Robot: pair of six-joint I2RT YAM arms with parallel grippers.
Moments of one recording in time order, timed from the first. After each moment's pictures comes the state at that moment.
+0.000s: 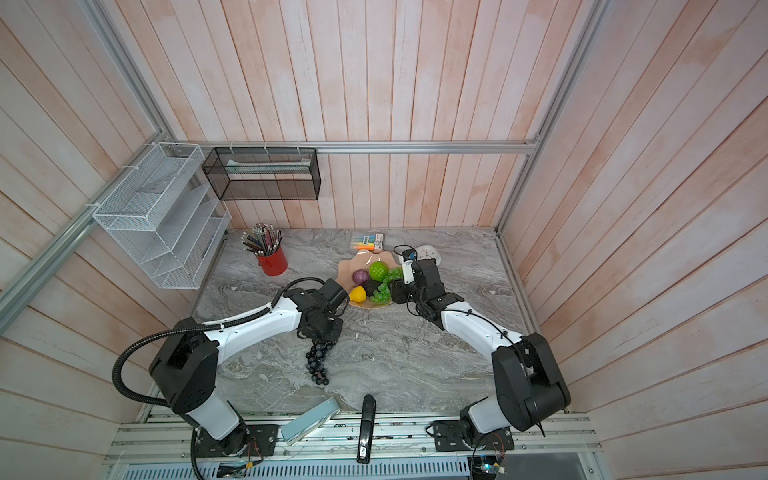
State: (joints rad) left arm -0.74 1.68 1.18 -0.84 -0.02 -0.44; right arm 0.44 1.47 0.88 -0.01 -0.12 0.21
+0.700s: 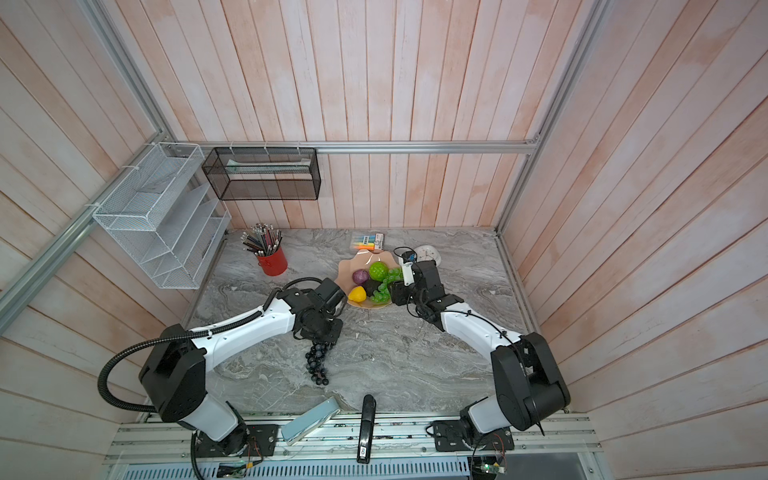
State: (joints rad) left arm -0.75 1.61 1.18 -0.87 0.04 -0.44; right arm 0.44 1.47 0.86 0.00 -0.13 0.21
